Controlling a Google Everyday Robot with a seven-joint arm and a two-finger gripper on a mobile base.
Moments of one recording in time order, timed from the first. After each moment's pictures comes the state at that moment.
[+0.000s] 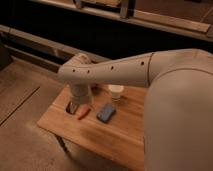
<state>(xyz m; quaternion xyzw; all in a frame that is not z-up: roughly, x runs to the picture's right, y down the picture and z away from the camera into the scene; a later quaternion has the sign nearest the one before) -0.108 0.102 0.703 -0.26 0.23 0.64 0.68</state>
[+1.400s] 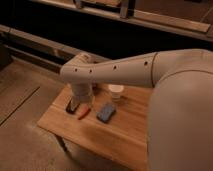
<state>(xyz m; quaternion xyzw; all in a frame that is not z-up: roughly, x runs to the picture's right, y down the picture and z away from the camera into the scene) -0.103 0.091 0.702 -0.24 0.23 0.71 0.62</state>
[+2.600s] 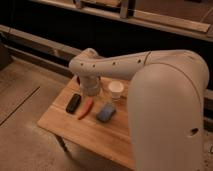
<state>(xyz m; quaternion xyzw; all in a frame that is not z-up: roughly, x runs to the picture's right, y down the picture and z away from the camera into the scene) -0.057 0.059 0.774 -0.20 0.27 0.73 0.60</state>
